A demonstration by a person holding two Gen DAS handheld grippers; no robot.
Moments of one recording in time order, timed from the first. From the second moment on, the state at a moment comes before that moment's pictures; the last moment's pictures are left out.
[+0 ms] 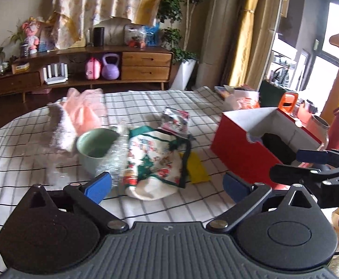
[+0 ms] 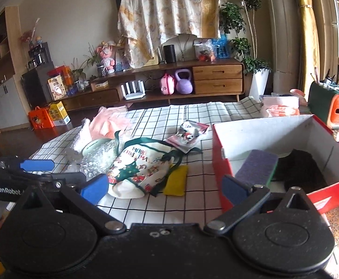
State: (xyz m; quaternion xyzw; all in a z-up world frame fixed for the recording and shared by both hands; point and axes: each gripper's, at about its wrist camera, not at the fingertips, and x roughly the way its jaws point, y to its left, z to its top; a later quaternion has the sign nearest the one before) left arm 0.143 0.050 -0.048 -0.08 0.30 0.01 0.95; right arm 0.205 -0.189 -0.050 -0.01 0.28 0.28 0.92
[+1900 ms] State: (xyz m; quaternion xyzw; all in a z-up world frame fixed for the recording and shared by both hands) left arm 0.296 0.232 -0.116 -0.14 0.33 0.24 0.90; right arm 0.320 -0.103 -0.173 -0.08 0.37 0.23 0.89
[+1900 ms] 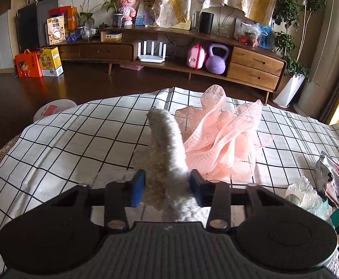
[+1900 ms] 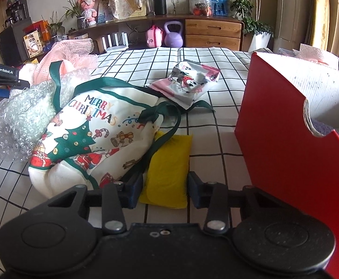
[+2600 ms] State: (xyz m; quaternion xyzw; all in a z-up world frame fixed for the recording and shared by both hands) left arm 0.238 0.227 -0.077 -0.13 0.30 0.23 0.92; right arm 0.265 -0.153 -0.144 0.00 0.40 0.24 0.89
